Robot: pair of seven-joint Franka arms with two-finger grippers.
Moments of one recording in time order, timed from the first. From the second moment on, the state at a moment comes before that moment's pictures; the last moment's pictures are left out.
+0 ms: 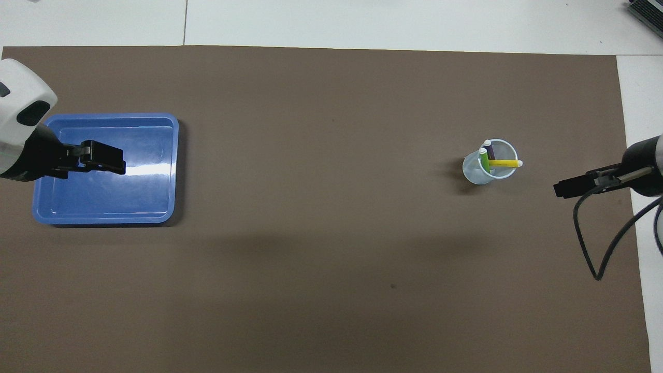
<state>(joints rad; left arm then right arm) 0.02 -0.04 -0.14 -1.67 -0.06 1.65 -0.12 -0.09 -0.08 0.05 -1.79 0.05 1.69 -0.26</state>
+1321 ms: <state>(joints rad) -0.13 -0.08 -0.17 -1.77 -0.22 1.80 -1.04 -0.06 0.02 0.07 -1.85 0.02 1.93 -0.32</state>
